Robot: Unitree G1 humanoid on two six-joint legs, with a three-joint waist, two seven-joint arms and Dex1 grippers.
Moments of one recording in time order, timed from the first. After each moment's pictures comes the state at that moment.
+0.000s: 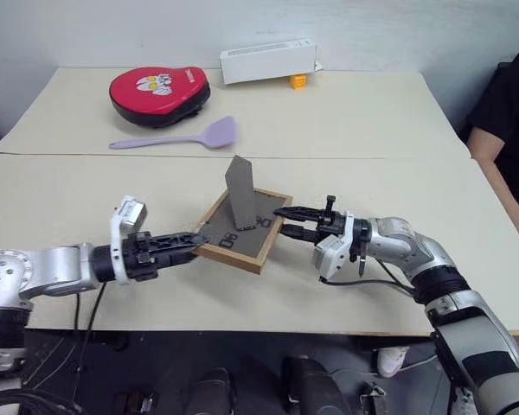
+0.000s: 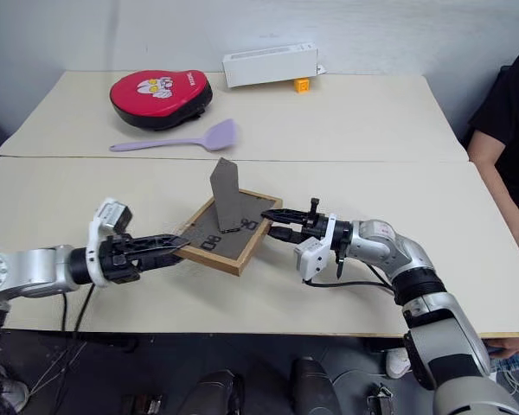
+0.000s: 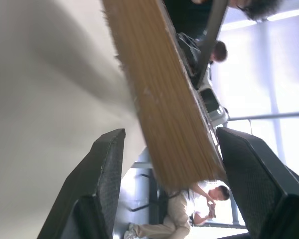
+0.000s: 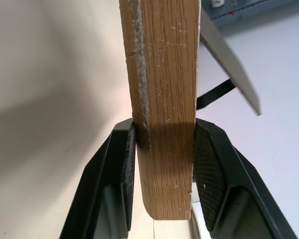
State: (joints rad) left arm -0.37 0.93 0.12 0.16 -1.96 1.37 -0.13; right arm -0.75 -0.53 0.27 0.69 -0.51 -1.22 0.38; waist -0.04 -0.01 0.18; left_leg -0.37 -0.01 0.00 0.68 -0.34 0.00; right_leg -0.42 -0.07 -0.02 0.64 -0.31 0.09
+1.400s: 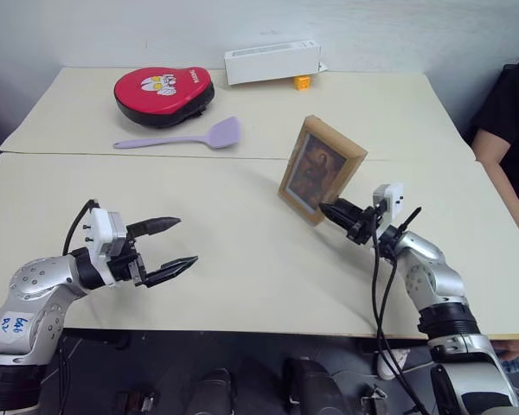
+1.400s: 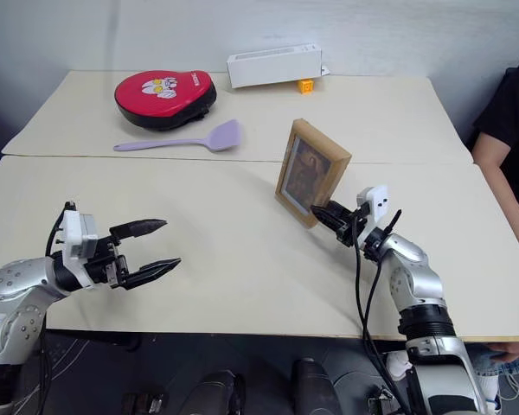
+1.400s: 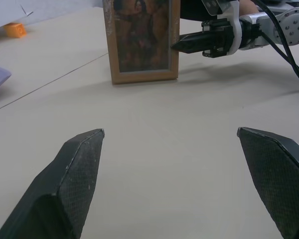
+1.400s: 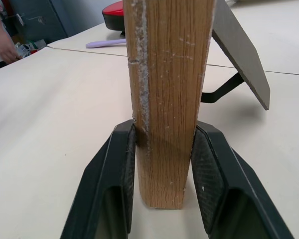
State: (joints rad) left arm -0.07 0.77 0.22 -0.18 -0.64 0.21 -0.96; right arm -0.49 -0.44 -0.03 0.39 0.56 0.15 0.83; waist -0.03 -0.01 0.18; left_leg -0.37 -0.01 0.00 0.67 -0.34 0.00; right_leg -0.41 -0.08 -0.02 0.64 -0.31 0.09
